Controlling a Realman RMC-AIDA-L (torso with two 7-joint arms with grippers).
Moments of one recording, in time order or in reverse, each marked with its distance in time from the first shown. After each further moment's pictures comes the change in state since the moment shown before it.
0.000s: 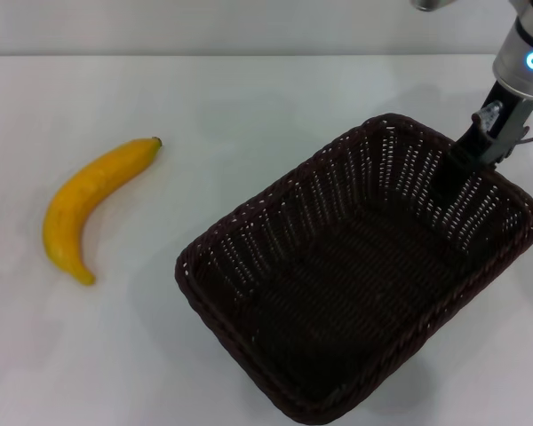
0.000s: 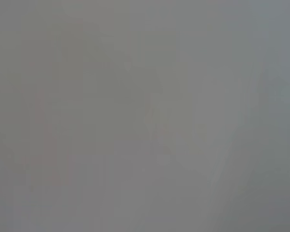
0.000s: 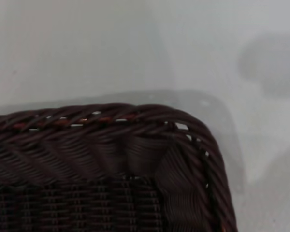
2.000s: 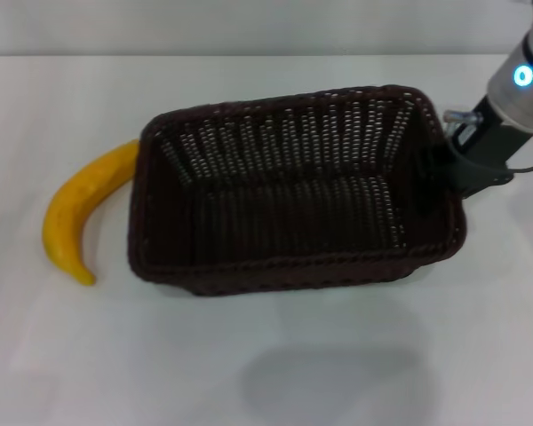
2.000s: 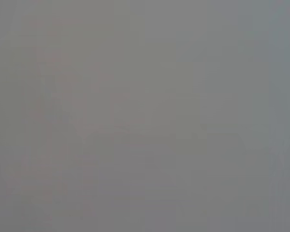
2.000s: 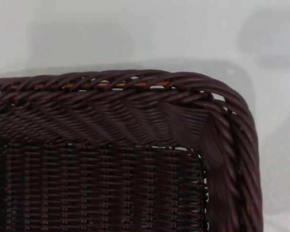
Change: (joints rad) left arm 0.040 -0.038 -0.129 -0.029 -0.142 -0.070 0.320; right arm -0.316 0.040 -0.314 -0.596 0.323 0.158 0.736
